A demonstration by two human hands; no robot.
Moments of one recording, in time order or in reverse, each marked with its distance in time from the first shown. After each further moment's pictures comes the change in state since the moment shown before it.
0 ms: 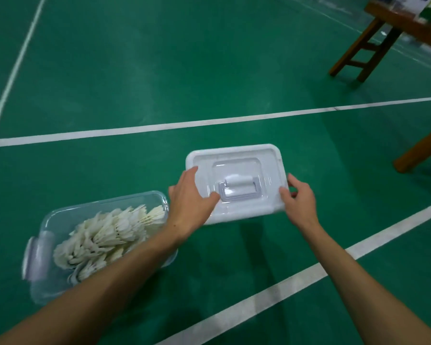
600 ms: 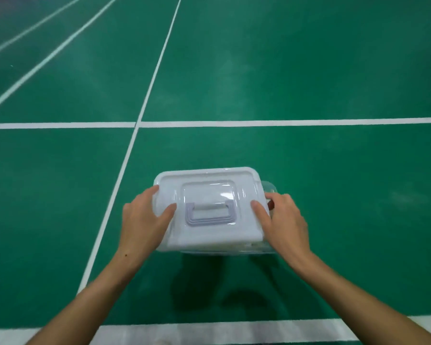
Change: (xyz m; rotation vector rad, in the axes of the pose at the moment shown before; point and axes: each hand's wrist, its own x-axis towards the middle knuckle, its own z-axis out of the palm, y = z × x) left_hand -0.115 -0.177 -0.227 0.206 0.436 -0.283; right_hand -0.171 -0.175 0.187 -0.208 -0.326 -0.318
